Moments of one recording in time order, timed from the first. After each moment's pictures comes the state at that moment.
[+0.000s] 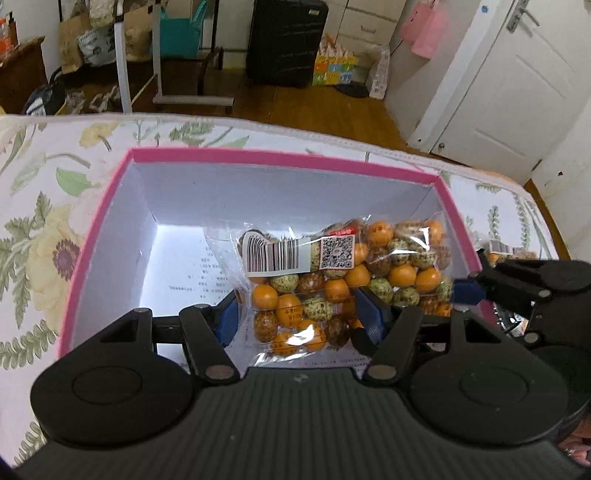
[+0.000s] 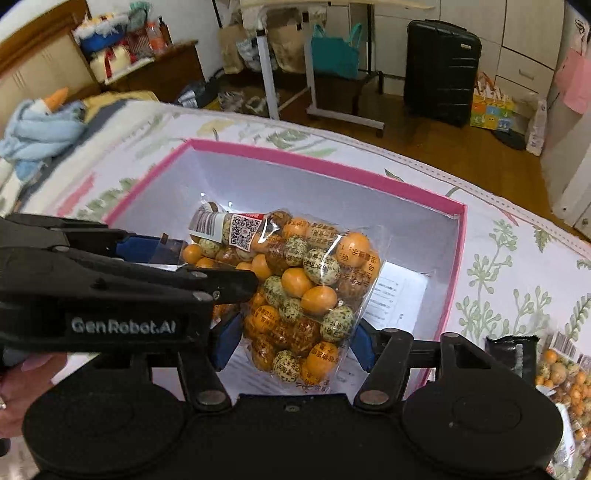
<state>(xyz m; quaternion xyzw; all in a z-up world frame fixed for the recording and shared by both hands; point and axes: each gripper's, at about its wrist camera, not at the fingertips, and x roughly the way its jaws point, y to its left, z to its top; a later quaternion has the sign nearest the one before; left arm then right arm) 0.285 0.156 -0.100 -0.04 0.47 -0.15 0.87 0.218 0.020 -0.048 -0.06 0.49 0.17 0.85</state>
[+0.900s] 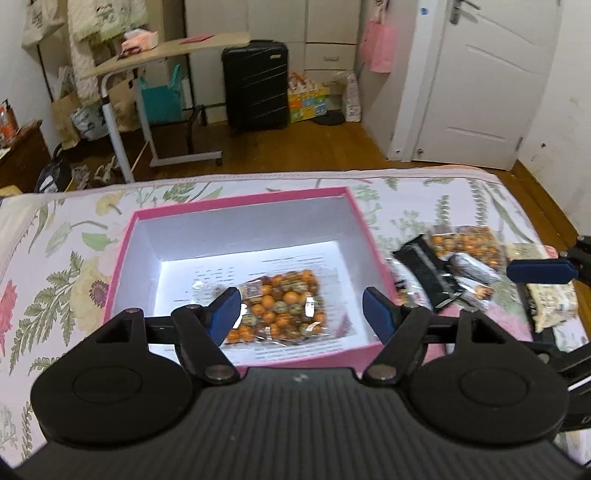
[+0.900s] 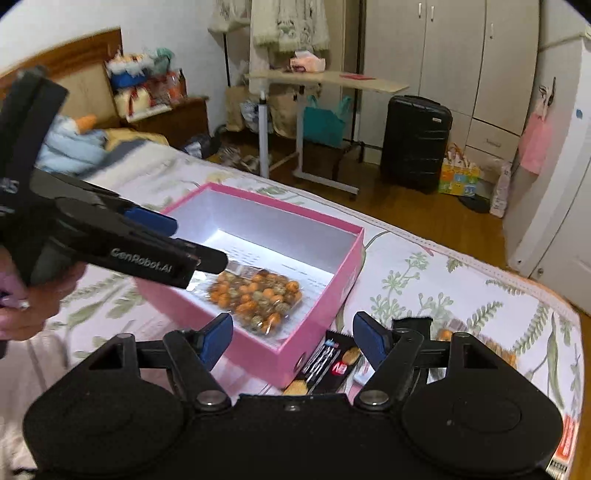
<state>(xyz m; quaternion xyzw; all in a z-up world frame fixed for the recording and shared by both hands) 0.174 0.099 -0.009 0.05 0.39 -0.17 0.90 0.073 -0.073 0.045 -0.05 0.38 0.17 0.91</state>
